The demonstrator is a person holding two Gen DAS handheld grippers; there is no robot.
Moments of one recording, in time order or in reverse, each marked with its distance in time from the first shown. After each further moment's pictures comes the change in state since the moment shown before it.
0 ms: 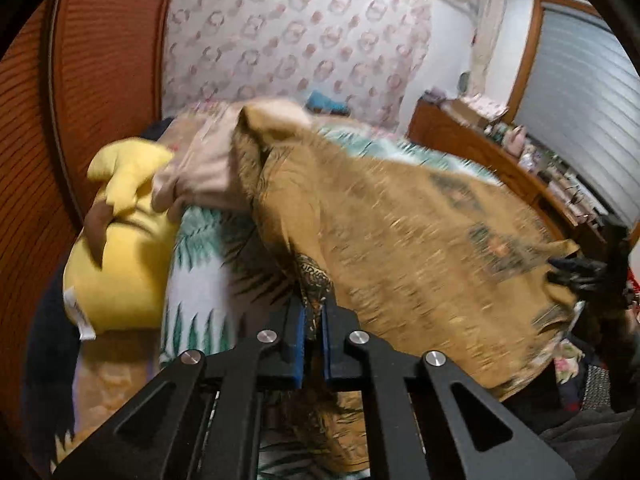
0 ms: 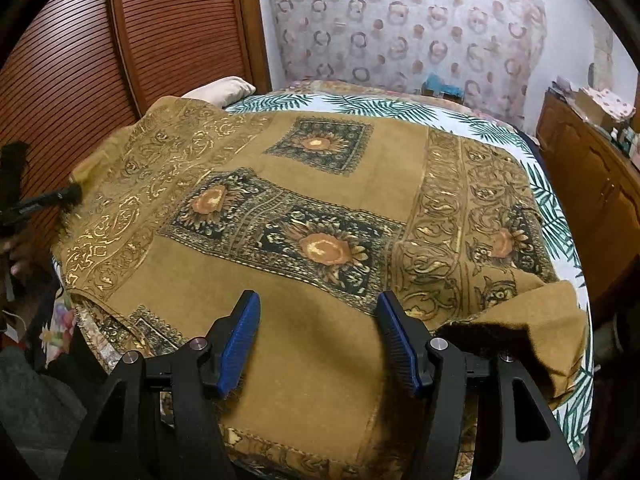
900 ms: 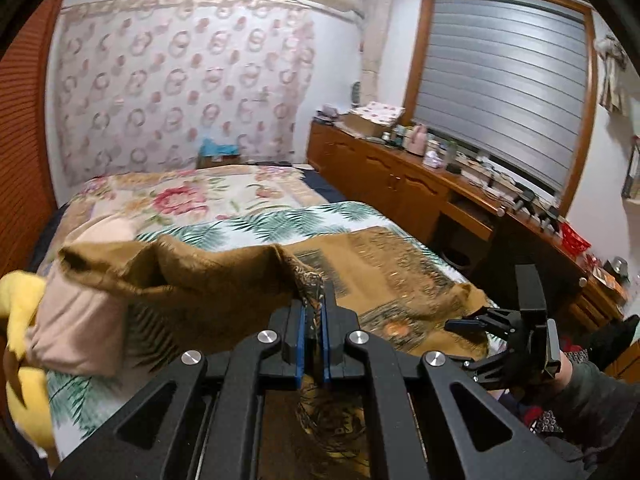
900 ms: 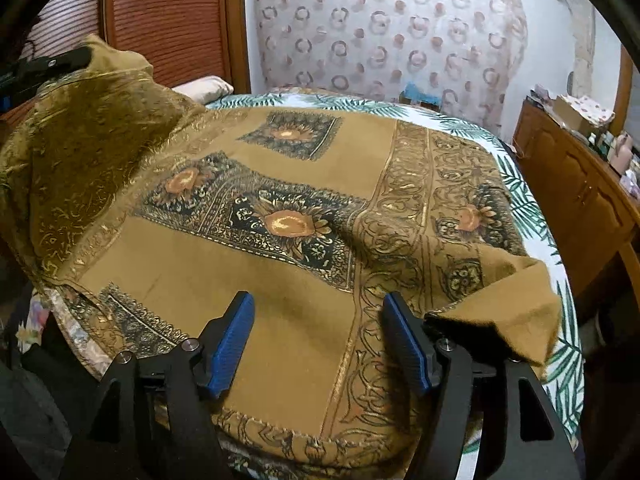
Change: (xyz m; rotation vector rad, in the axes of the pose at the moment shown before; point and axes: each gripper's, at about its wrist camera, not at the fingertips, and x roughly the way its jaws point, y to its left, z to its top) left arm 0.020 -0.163 0.098 0.246 -0.084 -0.287; right arm -0.014 -0.004 -0.032 -0.010 -0.057 -0.070
